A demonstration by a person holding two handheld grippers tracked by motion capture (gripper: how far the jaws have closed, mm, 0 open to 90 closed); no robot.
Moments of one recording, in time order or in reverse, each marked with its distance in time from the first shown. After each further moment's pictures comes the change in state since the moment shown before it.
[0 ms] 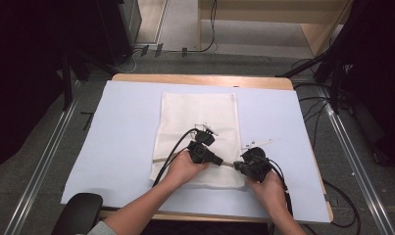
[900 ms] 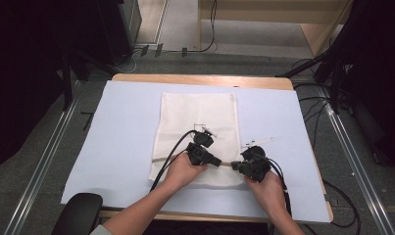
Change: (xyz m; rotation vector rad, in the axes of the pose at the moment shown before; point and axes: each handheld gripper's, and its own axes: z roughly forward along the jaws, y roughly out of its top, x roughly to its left) left arm -0.003 -0.007 -0.002 -0.012 0.028 -0.005; right arm 0.004 0.004 -0.005 -0.007 0.067 0.042
